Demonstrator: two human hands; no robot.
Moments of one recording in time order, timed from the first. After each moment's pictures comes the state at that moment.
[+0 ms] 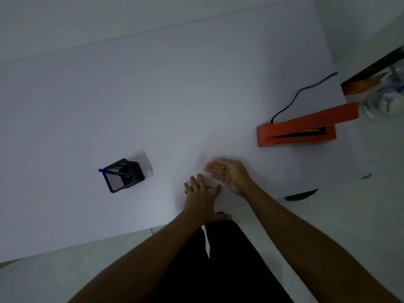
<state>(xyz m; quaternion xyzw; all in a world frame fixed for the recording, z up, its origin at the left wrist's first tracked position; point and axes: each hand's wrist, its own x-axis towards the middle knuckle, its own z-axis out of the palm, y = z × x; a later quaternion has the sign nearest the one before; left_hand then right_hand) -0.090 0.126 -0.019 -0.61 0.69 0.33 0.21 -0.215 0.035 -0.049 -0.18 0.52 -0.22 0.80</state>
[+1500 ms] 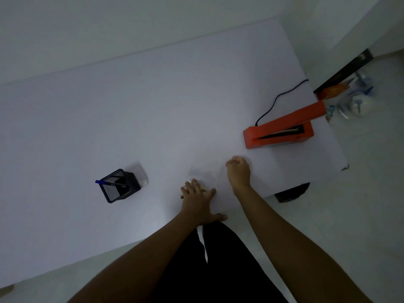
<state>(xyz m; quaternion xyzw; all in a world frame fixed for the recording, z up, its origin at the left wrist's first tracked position) -0.088 0.127 -0.016 -0.58 0.71 0.32 0.23 -0.227 0.036 -0.048 -0.27 0.79 -0.23 0.50</state>
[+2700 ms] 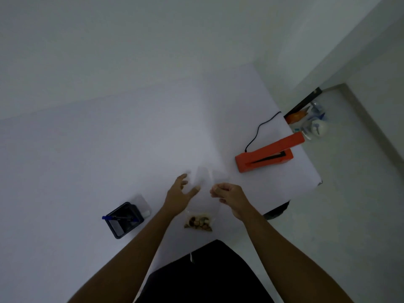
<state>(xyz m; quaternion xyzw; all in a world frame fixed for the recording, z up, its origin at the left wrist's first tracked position) 0.003 0.043 0.020 -0.66 0.43 0.59 -0.19 -0.202 0.045 0.020 -0.29 0.67 -0.25 0.63</state>
